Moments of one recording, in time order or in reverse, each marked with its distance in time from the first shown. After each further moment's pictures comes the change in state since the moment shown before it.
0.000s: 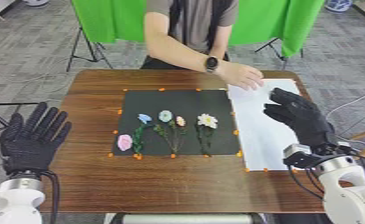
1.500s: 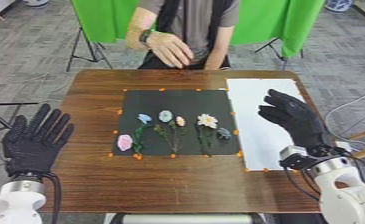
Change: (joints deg) left arm 0.7 -0.4 0.0 -0.2 0.5 -1.0 -1.0; right arm 0.3 -0.1 -1.6 0.0 1.0 -1.0 -0.3
